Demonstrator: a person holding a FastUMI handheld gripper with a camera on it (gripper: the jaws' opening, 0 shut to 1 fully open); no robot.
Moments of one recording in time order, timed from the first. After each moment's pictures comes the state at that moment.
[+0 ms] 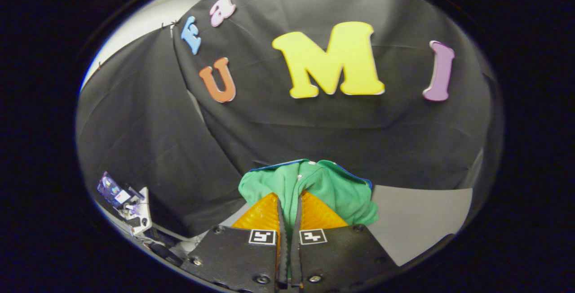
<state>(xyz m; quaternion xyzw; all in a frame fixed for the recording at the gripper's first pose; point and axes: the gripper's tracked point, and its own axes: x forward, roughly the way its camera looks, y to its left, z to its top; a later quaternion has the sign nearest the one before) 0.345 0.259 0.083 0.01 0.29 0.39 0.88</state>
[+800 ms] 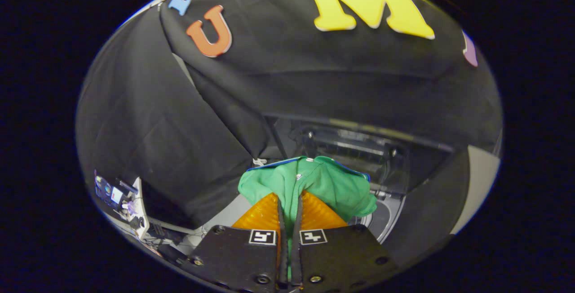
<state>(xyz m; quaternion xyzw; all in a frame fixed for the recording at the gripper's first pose) 0.374 0.400 -0.130 -0.01 0.42 0.33 0.84</state>
